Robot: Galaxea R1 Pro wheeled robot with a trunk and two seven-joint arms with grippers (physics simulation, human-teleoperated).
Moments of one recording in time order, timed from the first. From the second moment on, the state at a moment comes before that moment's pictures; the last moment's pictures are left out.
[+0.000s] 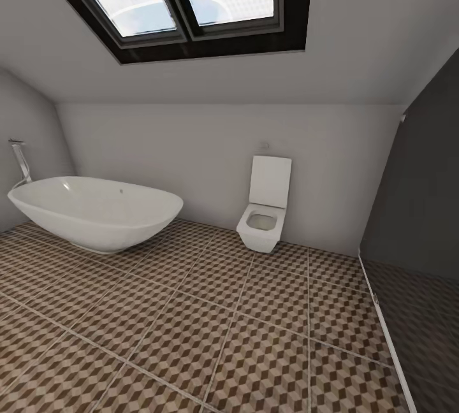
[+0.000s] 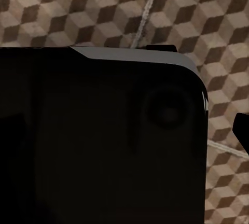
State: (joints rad) left arm 0.09 0.01 0.01 0.00 -0.01 -0.02 -0.01; right arm 0.00 0.04 0.00 -0.03 0.00 -0.22 0.00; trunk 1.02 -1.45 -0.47
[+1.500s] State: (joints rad) left arm 0.09 0.01 0.01 0.00 0.00 -0.02 -0.01; right arm 0.00 0.04 0.00 -0.05 0.00 -0.23 0.00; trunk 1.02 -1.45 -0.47
